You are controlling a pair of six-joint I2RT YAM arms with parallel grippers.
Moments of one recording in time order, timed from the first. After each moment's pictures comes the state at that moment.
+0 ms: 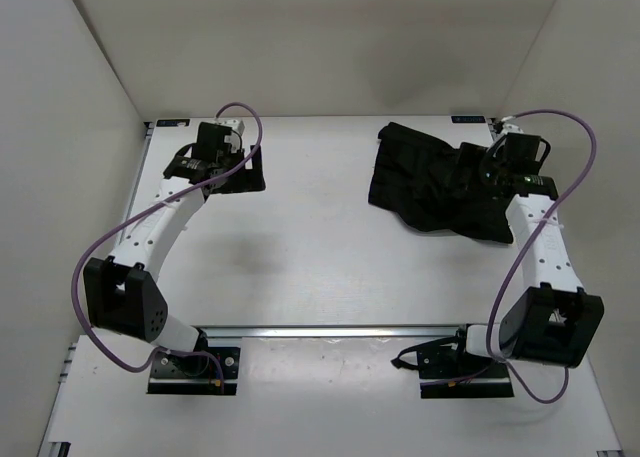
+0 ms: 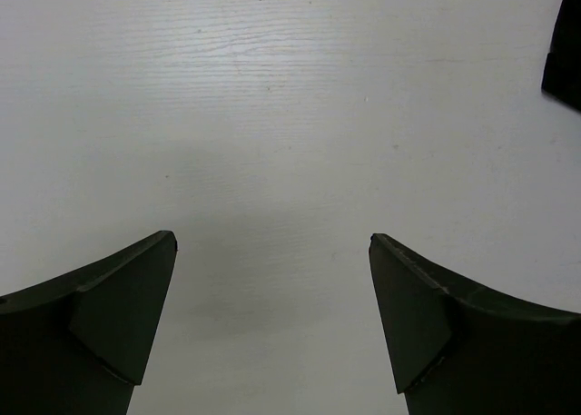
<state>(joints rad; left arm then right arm) -0.26 1.48 1.34 -0.67 0.01 -0.26 -0.15 1.33 1.20 -0.58 -0.21 0.13</state>
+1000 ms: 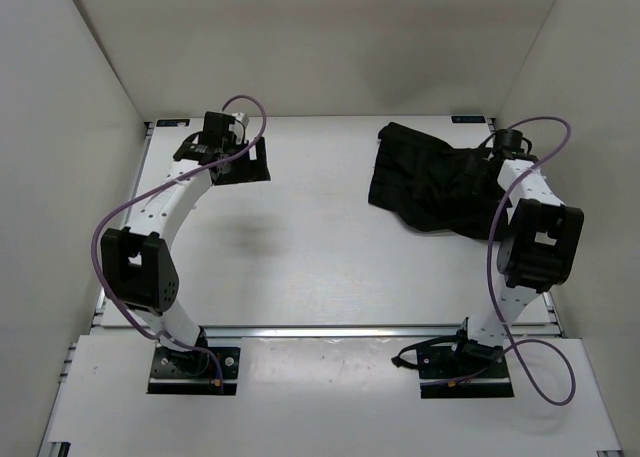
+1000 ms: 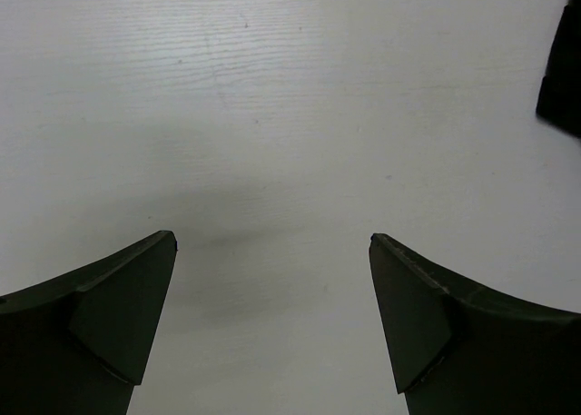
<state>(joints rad) -0.22 1.66 1.45 -0.66 0.08 -0.25 -0.25 1.79 1.36 -0.60 0.08 0.10</state>
